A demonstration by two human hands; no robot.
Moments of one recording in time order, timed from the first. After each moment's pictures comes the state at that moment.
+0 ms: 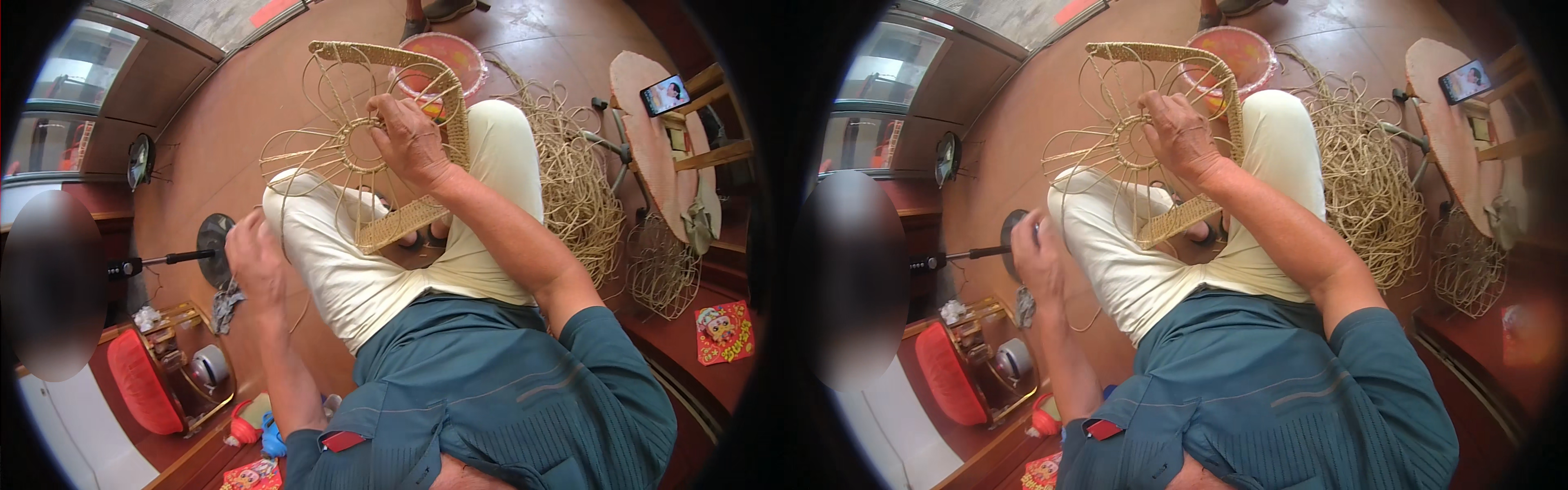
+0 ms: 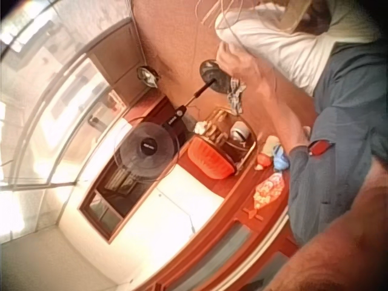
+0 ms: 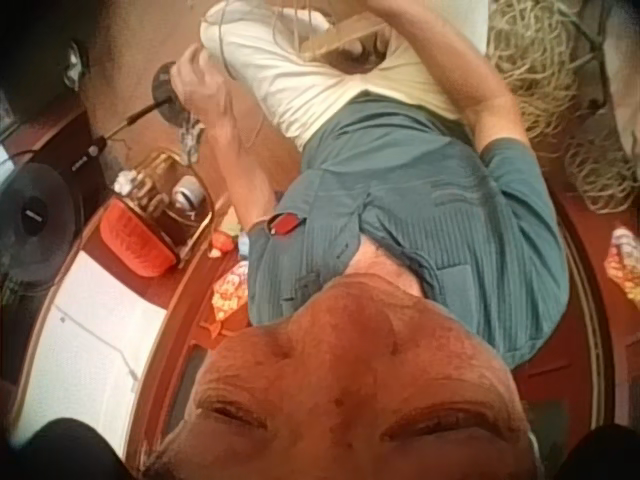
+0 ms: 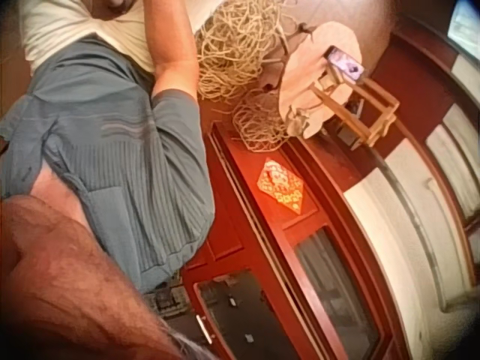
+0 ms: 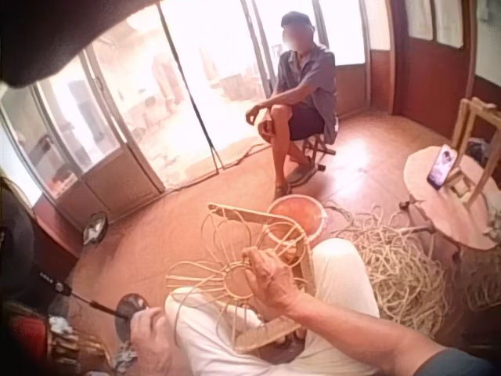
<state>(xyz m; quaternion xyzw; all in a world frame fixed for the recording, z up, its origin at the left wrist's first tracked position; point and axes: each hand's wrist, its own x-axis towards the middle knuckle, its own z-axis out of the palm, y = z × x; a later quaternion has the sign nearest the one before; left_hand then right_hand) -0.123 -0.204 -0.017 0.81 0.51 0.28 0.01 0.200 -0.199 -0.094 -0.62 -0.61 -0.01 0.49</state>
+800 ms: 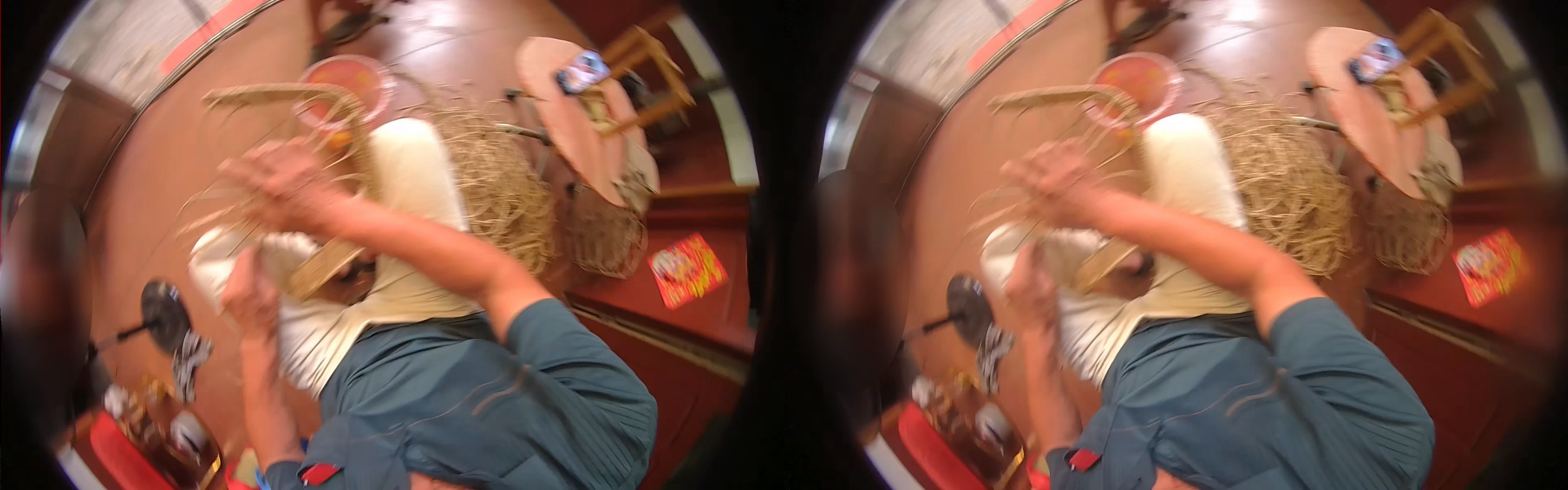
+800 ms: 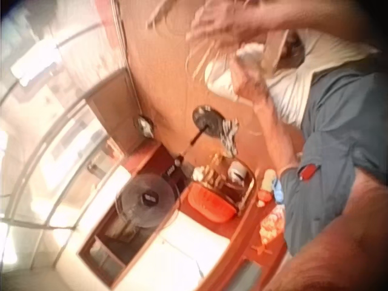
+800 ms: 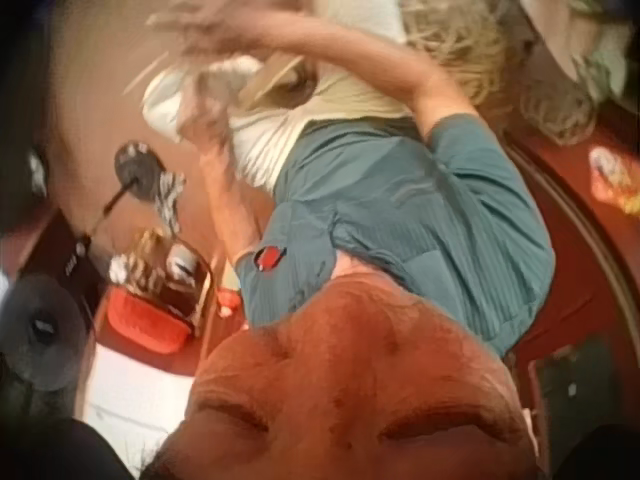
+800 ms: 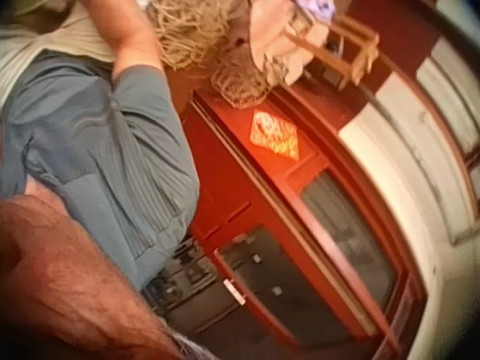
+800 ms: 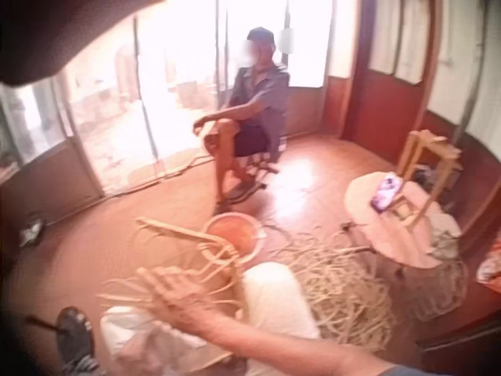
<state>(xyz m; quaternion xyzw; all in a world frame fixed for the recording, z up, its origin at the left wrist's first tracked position) -0.041 -0.212 -0.062 0.85 0.43 0.27 0.15 0.178 -0.185 -0.074 -0.57 -0.70 -0.04 0.43</state>
